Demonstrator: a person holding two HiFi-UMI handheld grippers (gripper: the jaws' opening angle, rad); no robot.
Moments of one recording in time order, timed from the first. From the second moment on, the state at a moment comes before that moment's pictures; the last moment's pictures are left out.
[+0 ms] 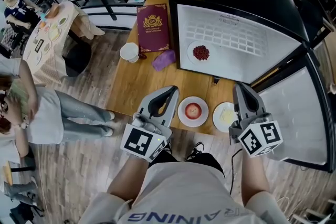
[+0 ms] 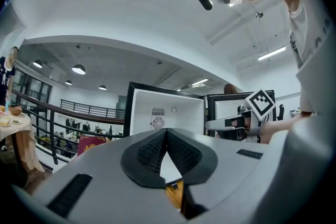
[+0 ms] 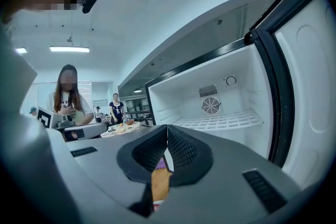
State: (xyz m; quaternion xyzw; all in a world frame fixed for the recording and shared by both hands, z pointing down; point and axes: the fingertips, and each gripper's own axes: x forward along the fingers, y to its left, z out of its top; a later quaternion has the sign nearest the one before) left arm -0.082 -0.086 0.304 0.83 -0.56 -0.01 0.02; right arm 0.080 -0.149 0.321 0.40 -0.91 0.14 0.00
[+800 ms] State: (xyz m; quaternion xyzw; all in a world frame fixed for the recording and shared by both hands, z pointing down) left arm -0.113 -0.081 0.330 0.82 -0.58 0.00 0.05; right arm 0.029 -0.248 0.456 0.38 -0.79 0.48 -0.02
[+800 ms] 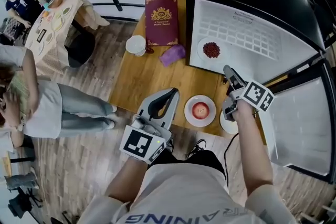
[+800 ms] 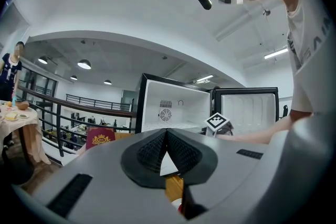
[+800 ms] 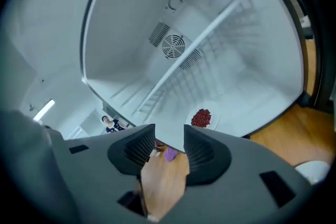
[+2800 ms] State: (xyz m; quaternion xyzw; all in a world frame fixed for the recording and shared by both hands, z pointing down) left arm -0.159 -0.105 0.376 0.80 -0.60 0.02 0.09; right arm 0.024 -0.333 0.581 0.41 -0.60 0.67 -0.16
